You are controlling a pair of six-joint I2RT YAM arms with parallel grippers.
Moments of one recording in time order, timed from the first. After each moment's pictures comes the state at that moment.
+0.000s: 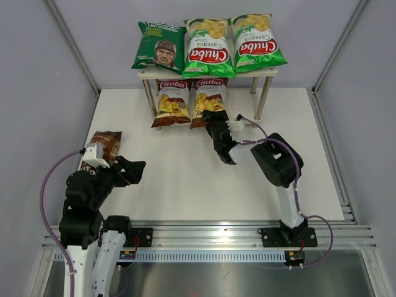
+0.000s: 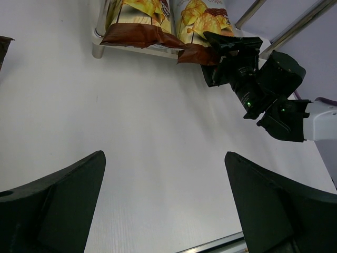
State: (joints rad) left arm -0.04 0.31 0.78 -0.72 0.28 -0.42; right arm 0.65 2.11 1.13 0.77 0.61 1.34
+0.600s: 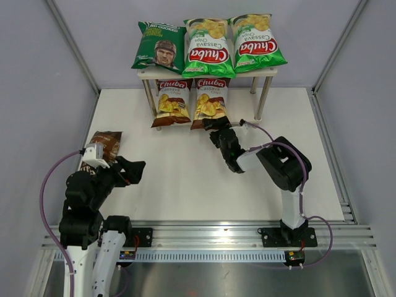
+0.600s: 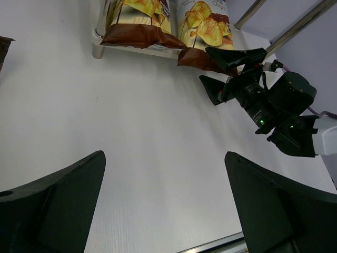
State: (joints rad) left arm -0.04 0.30 0.78 -0.72 0.28 -0.42; right arm 0.64 2.03 0.93 0.88 0.44 1.29
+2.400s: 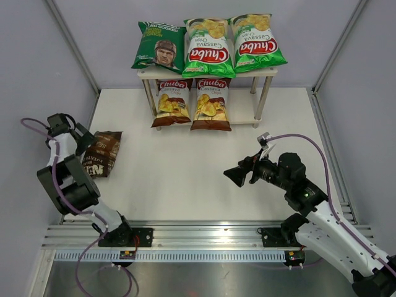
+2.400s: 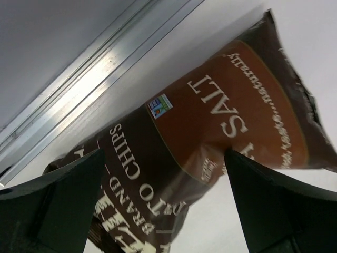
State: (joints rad) left arm 0.56 1.59 1.16 -0.54 -0.03 -0.35; right arm 0.59 0.66 0.56 -0.13 -0.34 0.44
